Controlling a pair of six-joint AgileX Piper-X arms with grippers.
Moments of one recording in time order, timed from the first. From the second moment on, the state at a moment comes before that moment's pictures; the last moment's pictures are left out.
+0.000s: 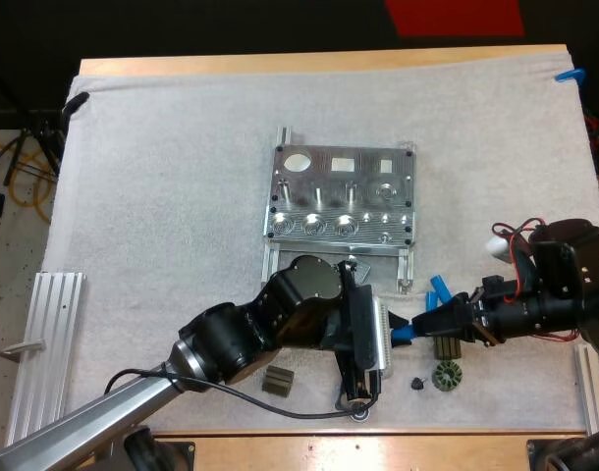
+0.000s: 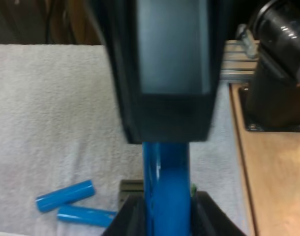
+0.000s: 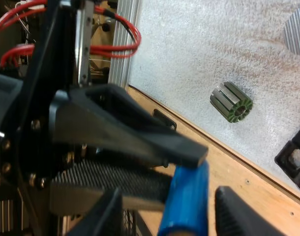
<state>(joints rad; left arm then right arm) -0.96 1.14 -0.89 0.50 0.44 -1.46 0.42 0.91 -0.89 1.03 -0.89 -1.38</state>
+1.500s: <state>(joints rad) -0.96 1.02 -0.88 0.53 0.46 -1.46 0.43 0.91 -0.89 1.03 -0.96 -1.51</state>
